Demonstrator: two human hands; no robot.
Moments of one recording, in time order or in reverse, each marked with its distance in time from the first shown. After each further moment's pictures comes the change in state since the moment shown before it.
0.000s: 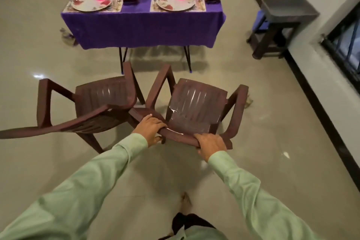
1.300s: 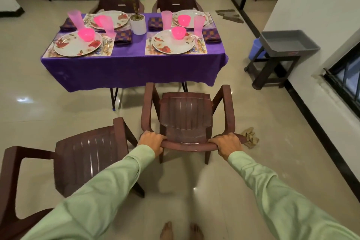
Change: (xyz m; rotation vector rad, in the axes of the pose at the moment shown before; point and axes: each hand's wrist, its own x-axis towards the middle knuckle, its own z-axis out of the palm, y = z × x) left_hand 0.275 -0.162 -0.086 0.068 -0.003 -0.150; right_hand 0.319 0.119 -0.126 -0.187 0.109 -0.008
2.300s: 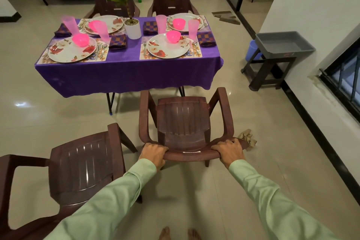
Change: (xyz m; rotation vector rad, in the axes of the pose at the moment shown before) left_hand 0.003 0.032 0.013 0.061 0.013 0.052; right_hand -0.015 0.022 0.001 0.006 -0.028 0.090
